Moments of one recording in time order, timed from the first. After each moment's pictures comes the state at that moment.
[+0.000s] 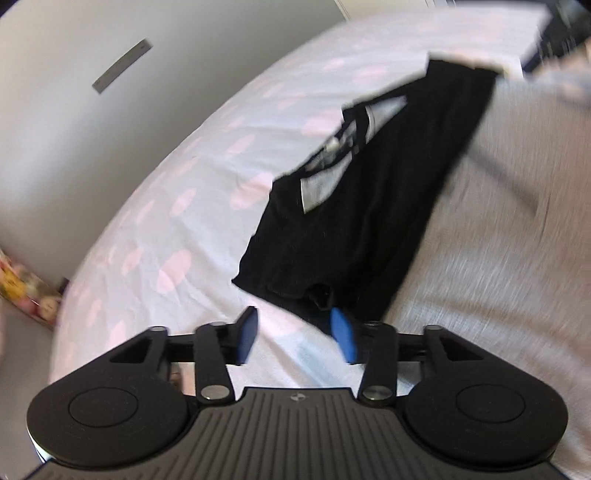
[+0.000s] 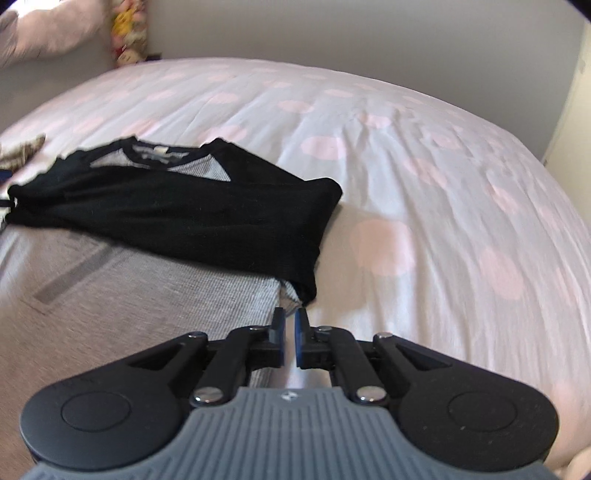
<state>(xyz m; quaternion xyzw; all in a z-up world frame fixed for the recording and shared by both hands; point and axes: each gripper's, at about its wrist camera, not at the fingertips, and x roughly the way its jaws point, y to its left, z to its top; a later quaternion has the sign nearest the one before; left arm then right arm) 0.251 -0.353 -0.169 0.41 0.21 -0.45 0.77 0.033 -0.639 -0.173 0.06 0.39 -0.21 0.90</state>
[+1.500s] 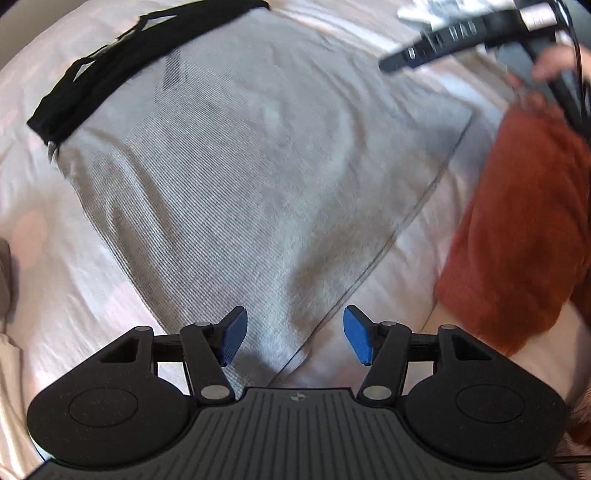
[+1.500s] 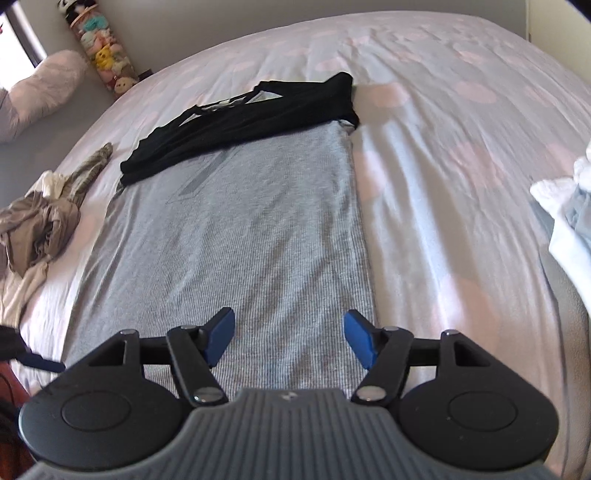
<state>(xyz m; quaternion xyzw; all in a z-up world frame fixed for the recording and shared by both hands) -0.005 -0.276 -0.175 0.40 0.46 -0.51 0.60 -0.119 -0.532 -0.155 0.26 0.41 -0.18 0.86</state>
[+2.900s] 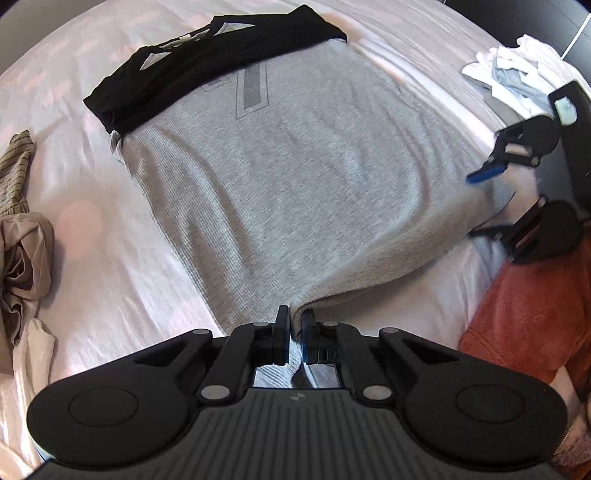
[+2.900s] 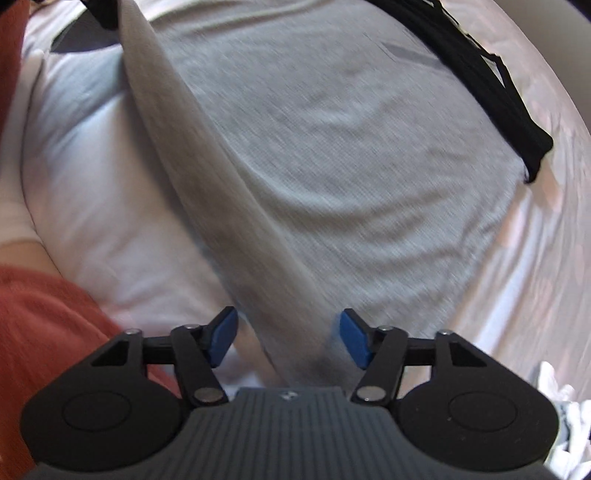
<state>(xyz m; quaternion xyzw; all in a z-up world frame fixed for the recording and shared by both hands) 0.064 -0.275 -0.145 0.32 0.50 -0.47 0.65 -0.087 -0.429 -0.198 -0.19 0.64 0.02 0.75</state>
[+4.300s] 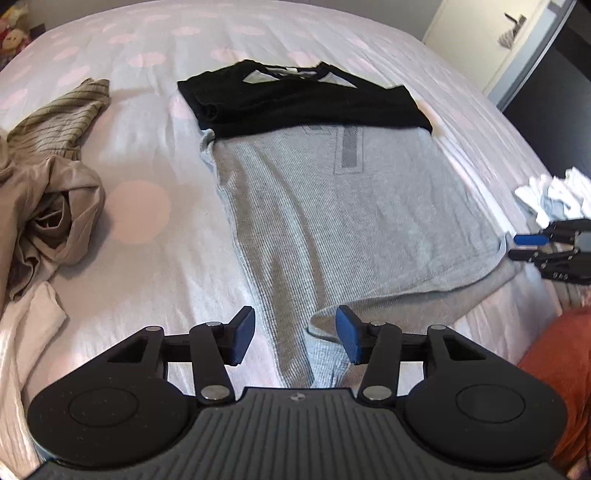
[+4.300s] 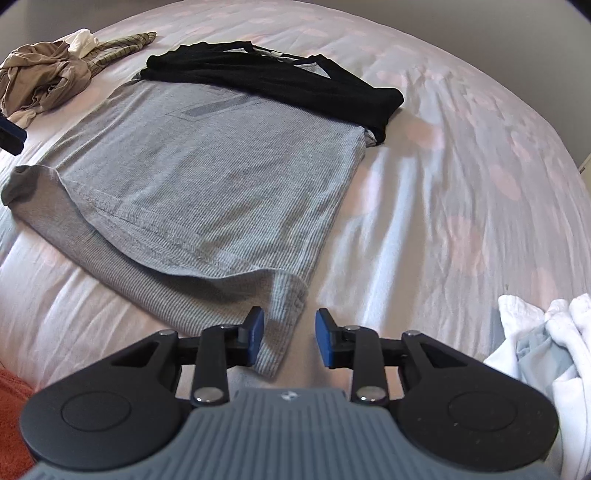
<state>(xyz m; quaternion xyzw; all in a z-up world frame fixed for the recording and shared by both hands) 0.138 -0.234 -0.144 0.13 0.51 -0.44 0.73 -0.113 -0.542 -0.177 -0.01 0.50 -0.10 0.86</state>
